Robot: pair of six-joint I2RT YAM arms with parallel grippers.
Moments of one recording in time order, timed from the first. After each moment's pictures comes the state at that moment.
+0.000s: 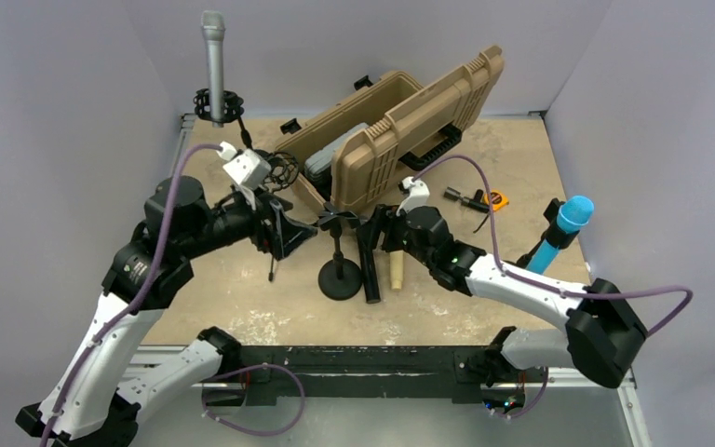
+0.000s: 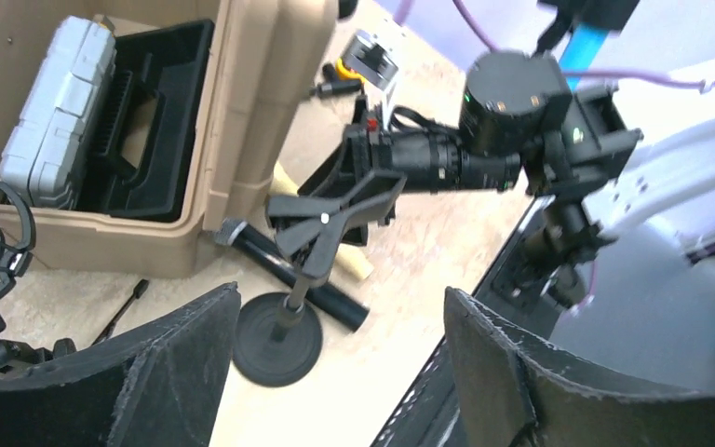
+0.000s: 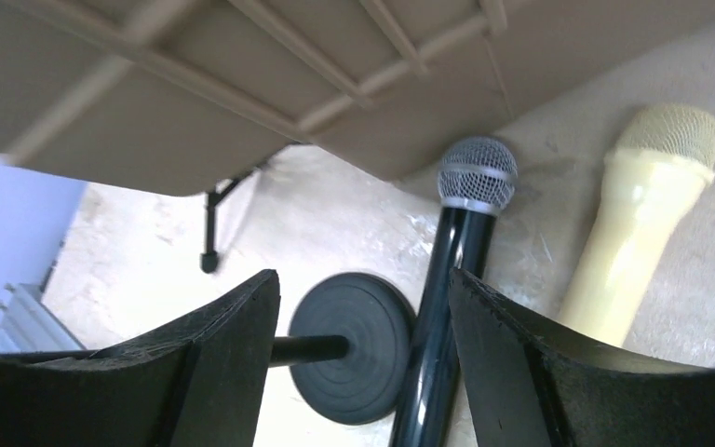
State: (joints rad) left arm -0.55 0.82 1.21 -0.67 0.41 -0.14; right arm 0.81 1.29 0.70 0.19 0.16 0.61
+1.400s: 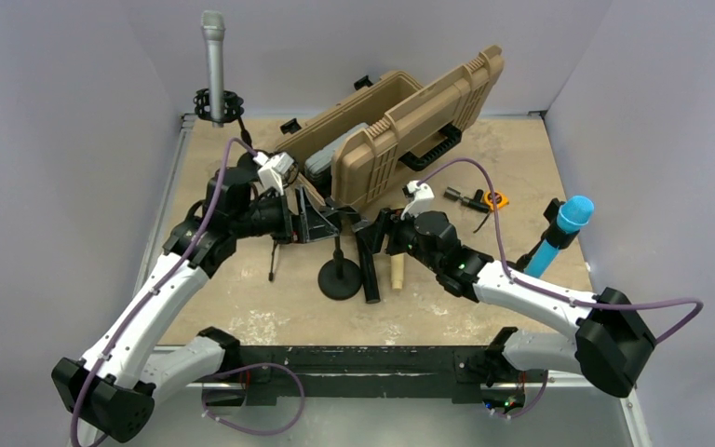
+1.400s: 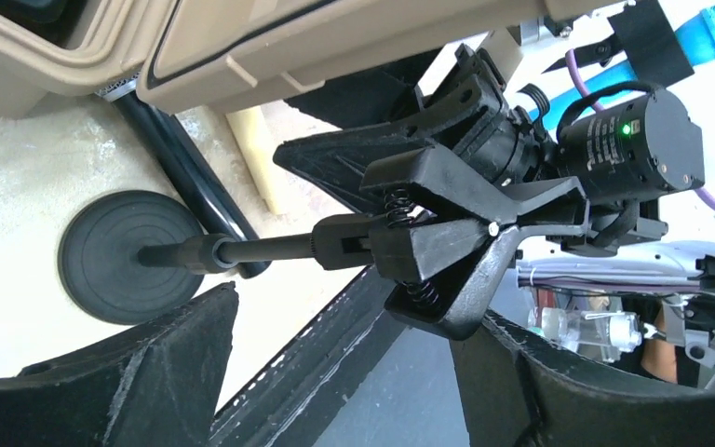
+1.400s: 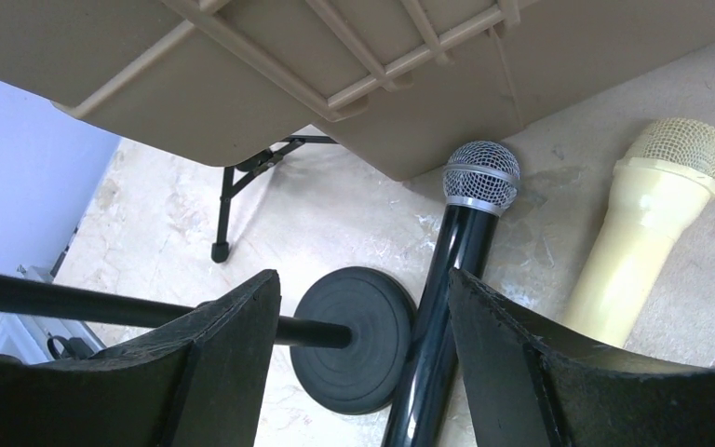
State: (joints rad) left arm -0.43 1.00 1.01 -0.51 0.58 -0.64; right arm 0.81 1.19 0.65 0.23 0.13 0.57
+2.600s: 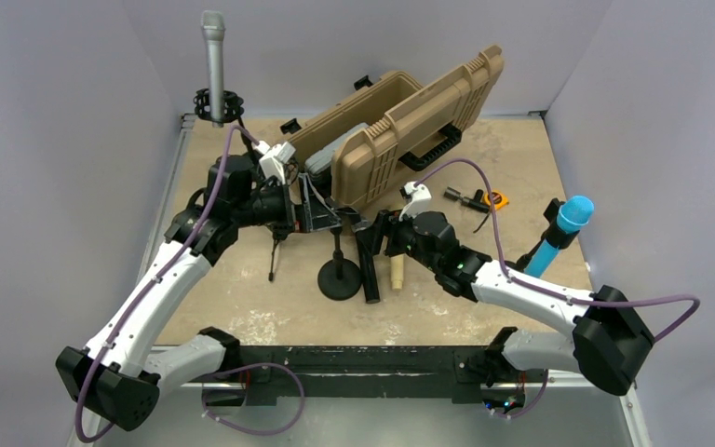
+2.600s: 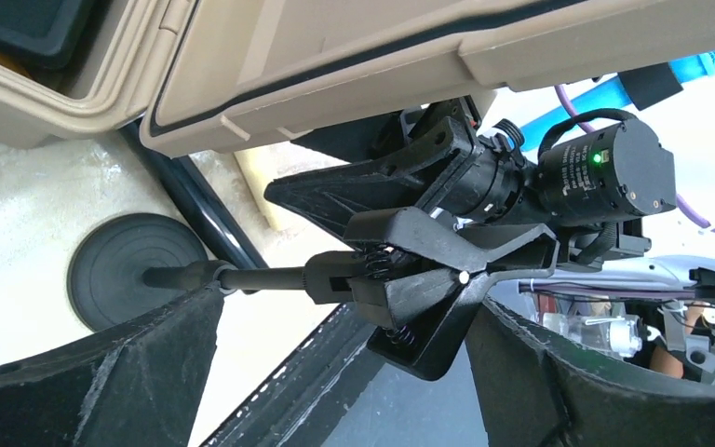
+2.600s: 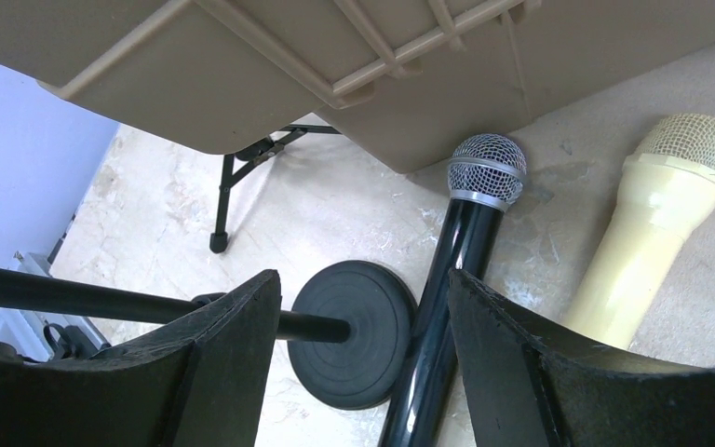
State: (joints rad) left arm -0.42 1.06 1.09 -0.54 0.59 -0.60; right arm 0.81 1.21 0.65 0.24 0.11 0.56
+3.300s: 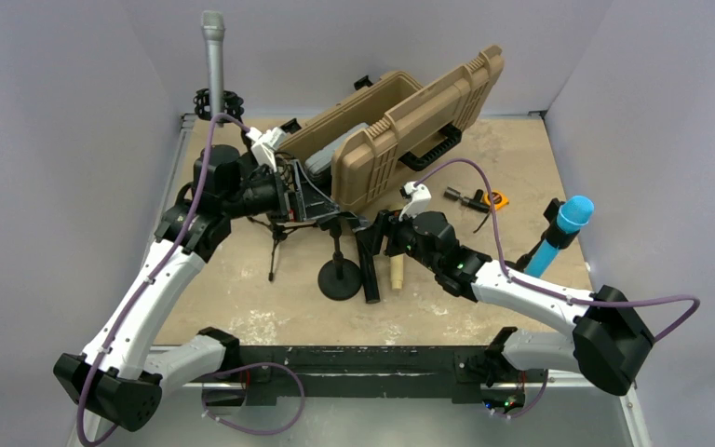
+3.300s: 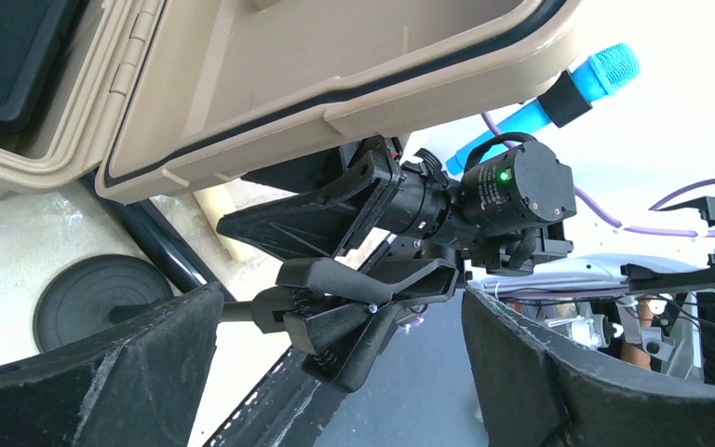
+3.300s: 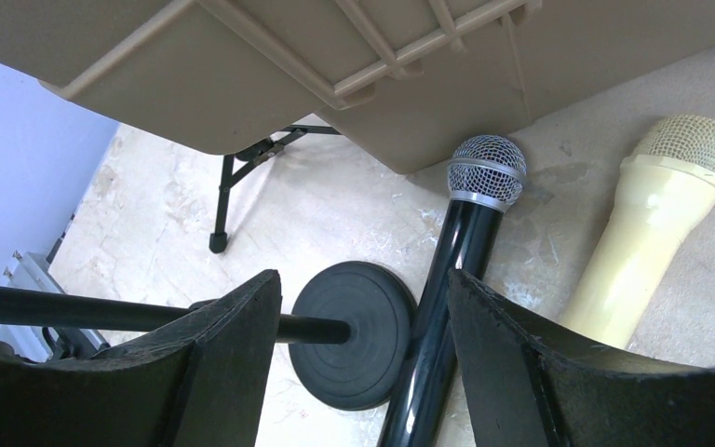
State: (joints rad) left arm -0.38 1.06 1.16 -0.50 0.68 -0.65; right arm 0.81 1.21 0.65 0.24 0.11 0.56
